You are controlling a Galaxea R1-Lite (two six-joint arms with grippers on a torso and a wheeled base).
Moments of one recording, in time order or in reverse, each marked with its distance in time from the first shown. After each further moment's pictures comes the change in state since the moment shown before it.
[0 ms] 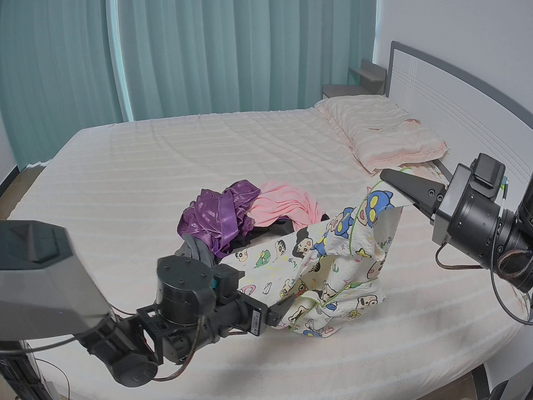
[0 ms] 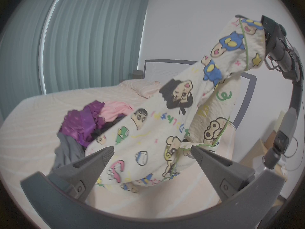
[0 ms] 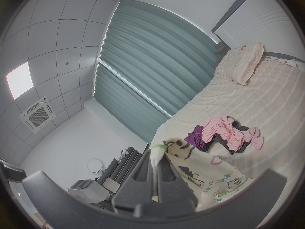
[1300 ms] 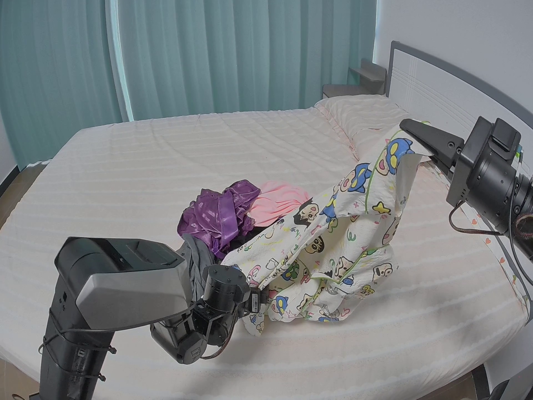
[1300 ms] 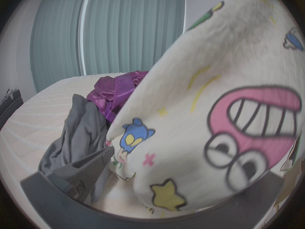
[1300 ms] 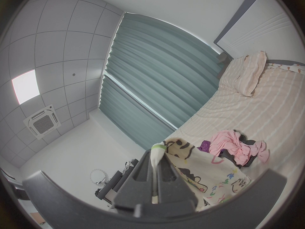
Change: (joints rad) left arm 0.129 0.423 -0.285 -0.001 0.294 -0.090; right arm -0.056 -0.026 -0.096 -0.010 -0.004 0.010
